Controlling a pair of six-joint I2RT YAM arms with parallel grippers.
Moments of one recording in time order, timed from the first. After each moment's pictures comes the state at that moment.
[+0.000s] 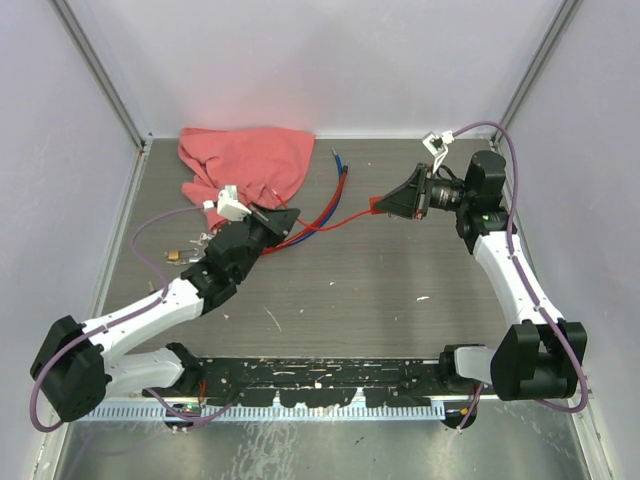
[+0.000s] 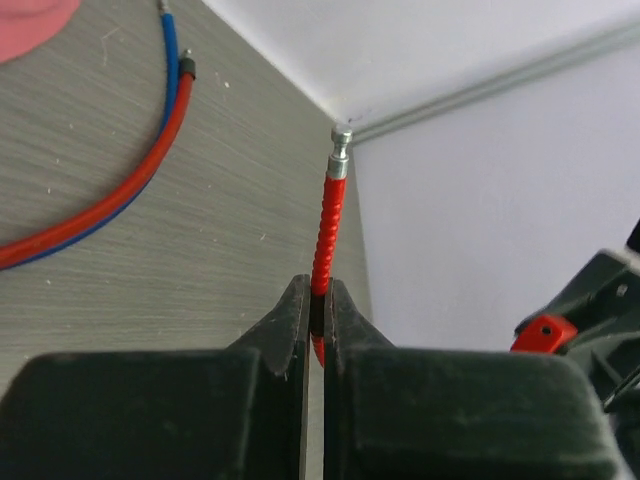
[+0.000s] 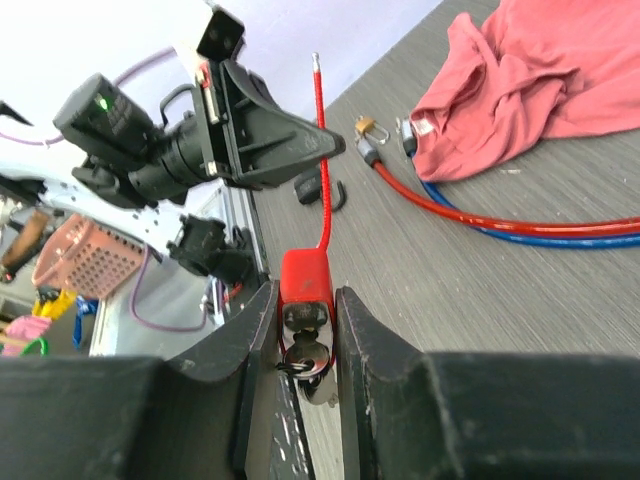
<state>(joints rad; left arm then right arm) -0.75 1.13 0.67 0.36 -0.37 -1.12 0.03 1.24 1.00 0.12 -1.25 0.53</state>
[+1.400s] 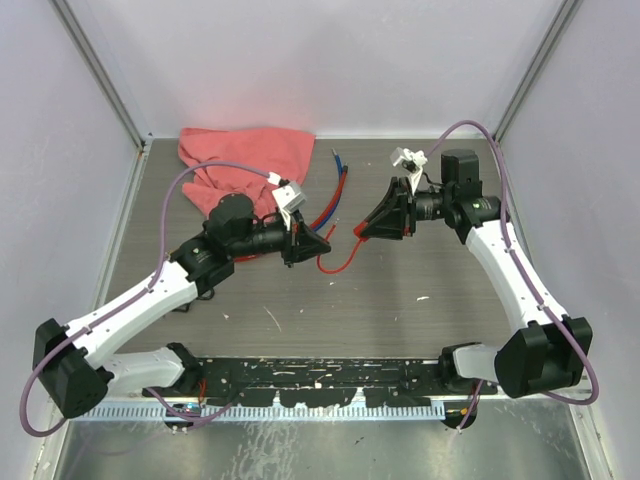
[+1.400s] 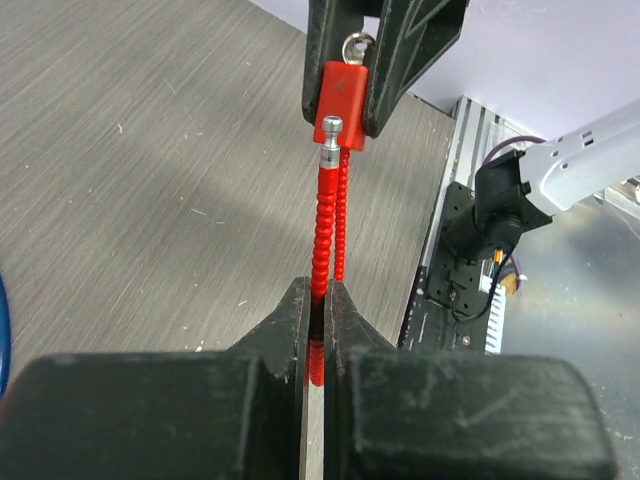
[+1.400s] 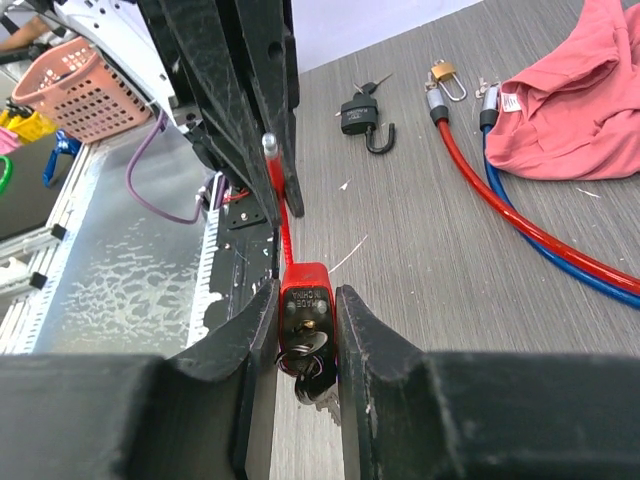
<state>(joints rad) -0.76 1.14 0.96 -0.02 0.51 -0.23 0.18 1.27 1.17 -0.52 -1.39 -0.25</state>
